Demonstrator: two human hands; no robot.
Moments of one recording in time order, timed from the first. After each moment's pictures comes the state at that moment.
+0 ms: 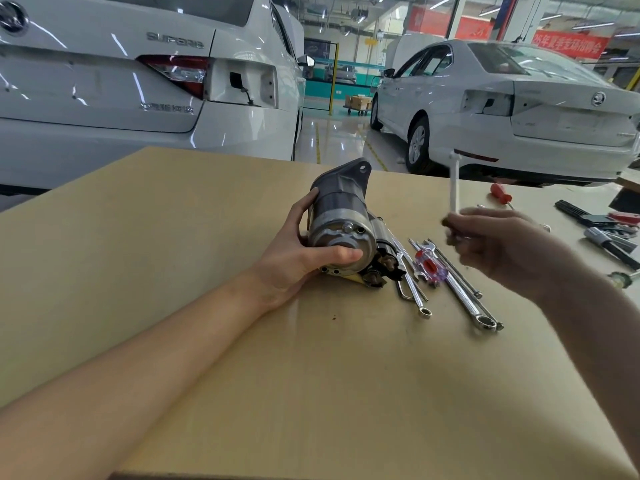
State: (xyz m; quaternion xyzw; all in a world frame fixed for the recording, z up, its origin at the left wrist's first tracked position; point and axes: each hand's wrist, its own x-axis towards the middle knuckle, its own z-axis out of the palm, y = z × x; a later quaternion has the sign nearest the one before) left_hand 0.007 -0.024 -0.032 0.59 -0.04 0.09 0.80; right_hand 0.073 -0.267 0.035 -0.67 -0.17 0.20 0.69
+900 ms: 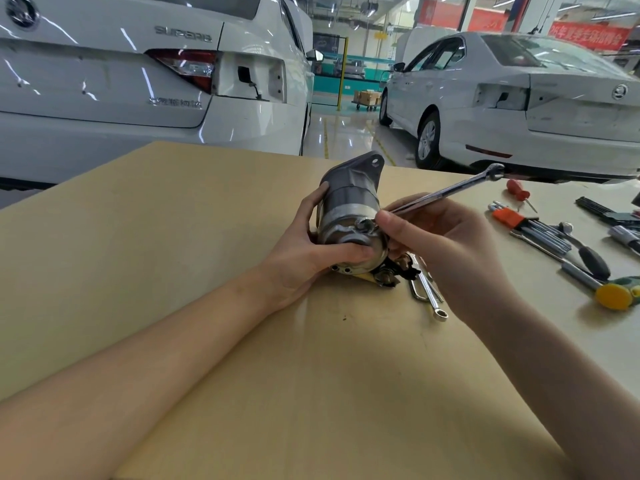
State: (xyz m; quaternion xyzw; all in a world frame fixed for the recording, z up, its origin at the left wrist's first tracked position) left_hand 0.007 -0.026 -0.032 0.60 -0.04 0.10 0.80; right_hand 0.023 -0.194 0.016 -0.66 -0.29 0.00 0.70
